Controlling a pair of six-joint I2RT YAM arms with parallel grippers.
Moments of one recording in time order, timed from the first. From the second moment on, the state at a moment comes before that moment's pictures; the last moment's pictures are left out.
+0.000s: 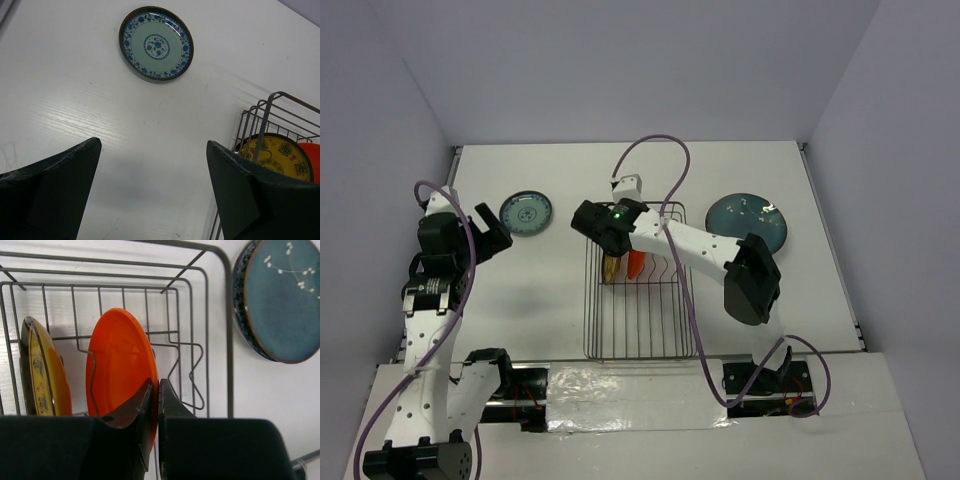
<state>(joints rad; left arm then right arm) 0.12 0.76 0.87 -0.62 -0.04 -0.40 1.01 1.99 1.79 -1.15 0.88 0.84</state>
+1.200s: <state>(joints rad) -0.29 0.95 1.00 -0.32 0.68 -0.51 1.11 1.16 1.40 -0.45 0.50 0.41</state>
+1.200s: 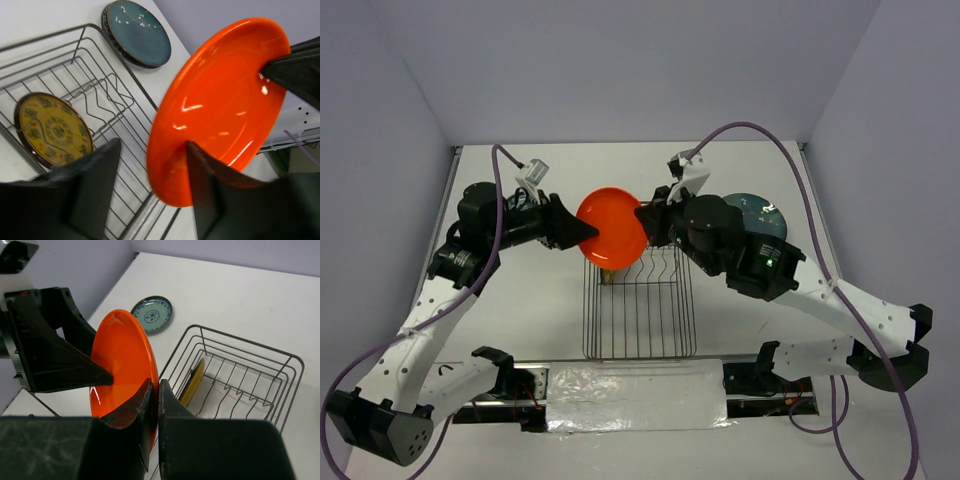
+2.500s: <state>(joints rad) 0.24 1.75 1.29 -0.51 0.14 -0.78 0.88 0.72 0.96 -0.51 0.42 0.57</state>
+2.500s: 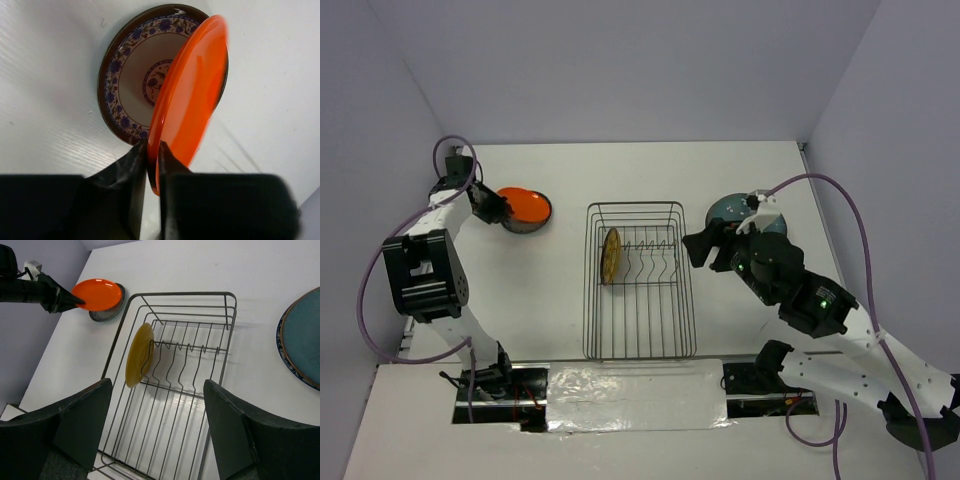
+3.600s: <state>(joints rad) 0.08 0.88 1.00 -0.67 -0.03 -0.42 1.00 1.89 1.71 -0.79 0.66 0.70</state>
